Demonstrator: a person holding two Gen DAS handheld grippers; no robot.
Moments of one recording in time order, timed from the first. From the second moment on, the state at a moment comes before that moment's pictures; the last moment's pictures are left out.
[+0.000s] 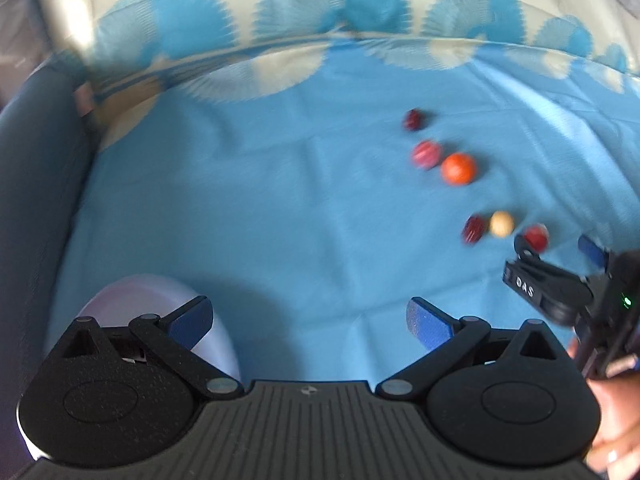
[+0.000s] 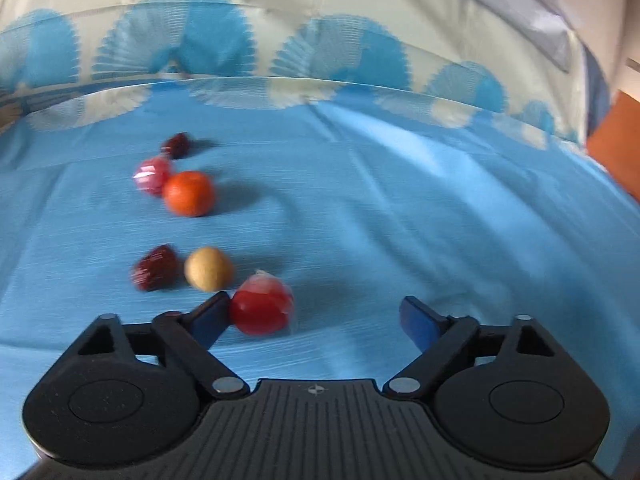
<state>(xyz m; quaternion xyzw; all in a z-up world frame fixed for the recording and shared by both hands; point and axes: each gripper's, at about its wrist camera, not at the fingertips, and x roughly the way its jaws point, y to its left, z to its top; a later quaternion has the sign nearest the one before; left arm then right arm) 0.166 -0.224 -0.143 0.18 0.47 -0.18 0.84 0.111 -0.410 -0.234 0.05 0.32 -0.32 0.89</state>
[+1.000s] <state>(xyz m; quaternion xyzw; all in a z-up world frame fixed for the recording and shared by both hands) 0.176 -0.354 -0.233 0.31 0.42 -0.47 0.72 0.104 -0.475 -0.231 0.14 0.31 -0.35 0.87</state>
